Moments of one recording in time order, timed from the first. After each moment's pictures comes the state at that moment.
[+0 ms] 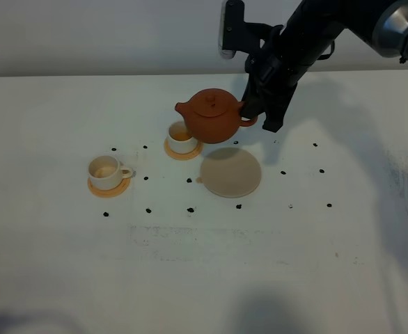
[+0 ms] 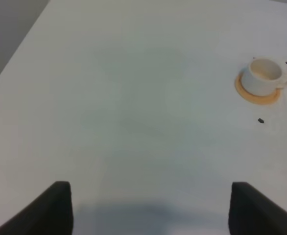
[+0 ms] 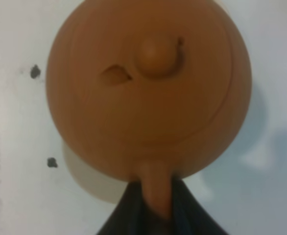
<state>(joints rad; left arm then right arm) 0.14 0.00 -0.50 0.03 1.05 -0.06 0.49 2.17 -2.02 0.32 1.23 -1.22</state>
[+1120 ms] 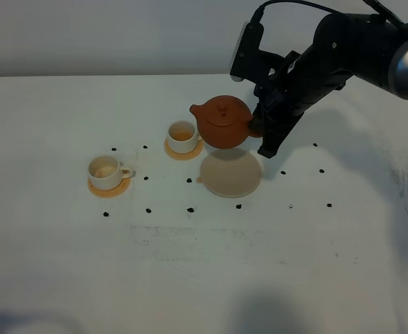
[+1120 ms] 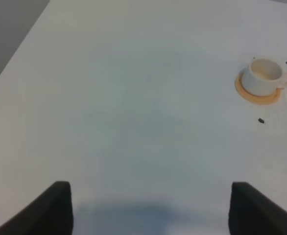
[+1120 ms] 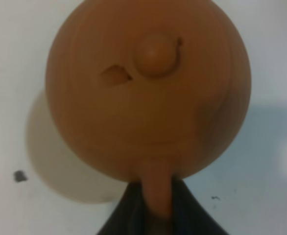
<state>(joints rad) 0.14 0.00 -0.50 0.03 1.05 -0.06 0.51 2.01 -1.60 0.26 0.79 -1.06</state>
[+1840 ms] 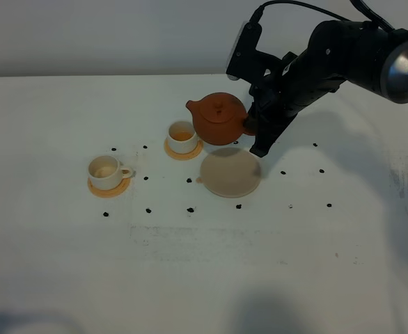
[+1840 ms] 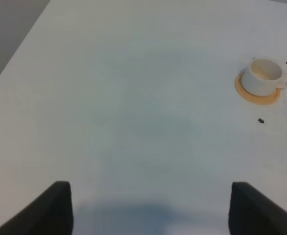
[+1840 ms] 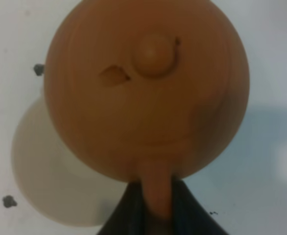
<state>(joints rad) 0.14 0.00 -0.50 0.03 1.05 -0.06 0.52 2.03 -1.60 0.26 0.74 -1.03</state>
